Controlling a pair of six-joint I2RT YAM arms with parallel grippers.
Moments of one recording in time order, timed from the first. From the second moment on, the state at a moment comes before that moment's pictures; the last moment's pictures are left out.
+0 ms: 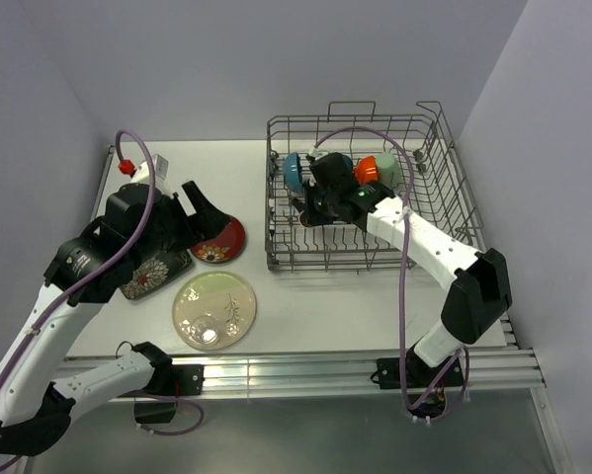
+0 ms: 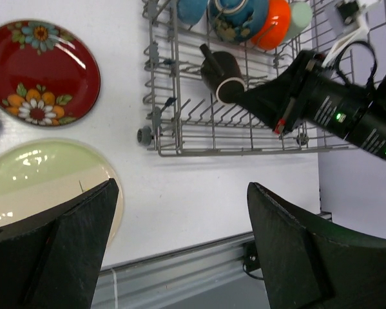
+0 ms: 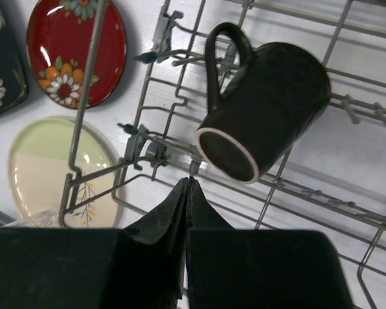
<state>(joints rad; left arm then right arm) -0.62 0.96 1.39 -0.94 -0.16 -0.79 0.64 1.57 1.39 -0.63 0.02 0.43</state>
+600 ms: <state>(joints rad) -0.62 0.91 1.26 -1.09 -0.06 -0.97 0.55 1.65 1.44 -0.61 0.06 0.40</state>
